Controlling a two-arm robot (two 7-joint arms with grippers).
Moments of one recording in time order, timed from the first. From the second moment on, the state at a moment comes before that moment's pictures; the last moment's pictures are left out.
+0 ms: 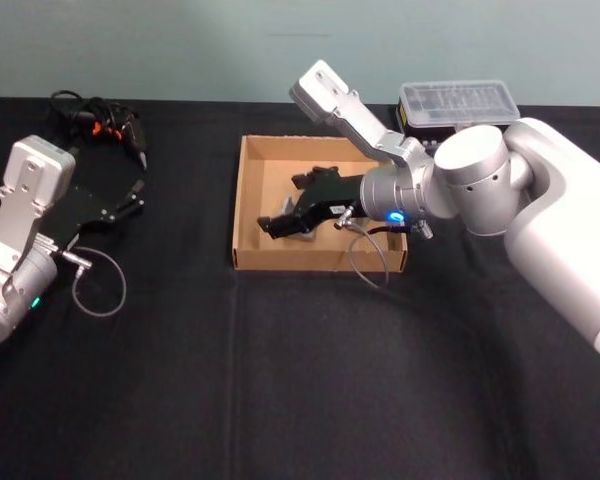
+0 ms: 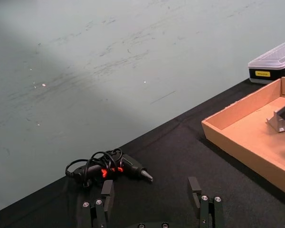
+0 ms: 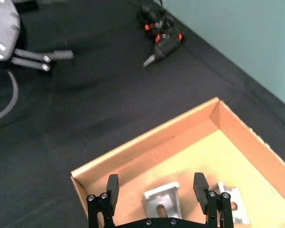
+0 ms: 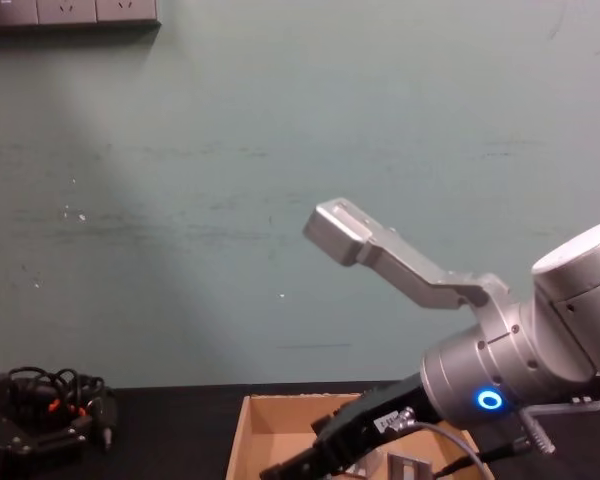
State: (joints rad) left arm -0.20 0.60 0.45 -1.41 -0.25 -0.12 0.03; right arm 0.78 0.22 -0.75 -0.99 0.20 0.40 0.61
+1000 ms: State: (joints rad) left arm -0.20 0.60 0.45 -1.41 -0.25 -0.12 0.03; right arm 0.30 0.48 -0.47 -1.54 0.29 0.06 0.39
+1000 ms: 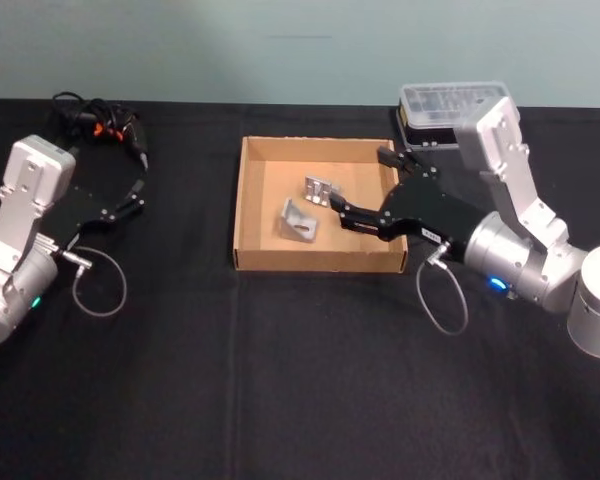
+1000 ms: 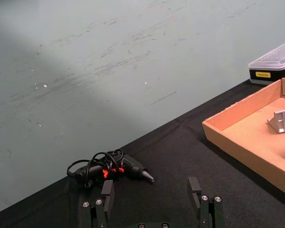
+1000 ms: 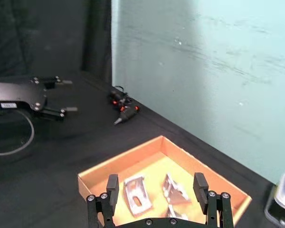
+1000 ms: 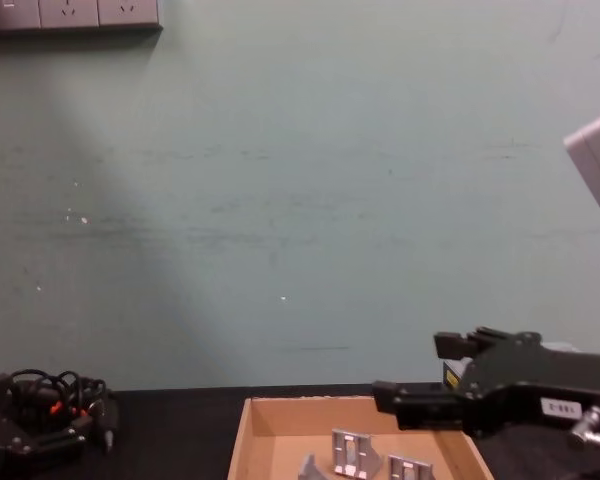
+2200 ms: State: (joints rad) left arm -0.20 0.60 0.45 -1.41 -0.25 -0.12 0.03; right arm 0.29 0.48 -0.47 -1.53 0.28 0.06 0.39
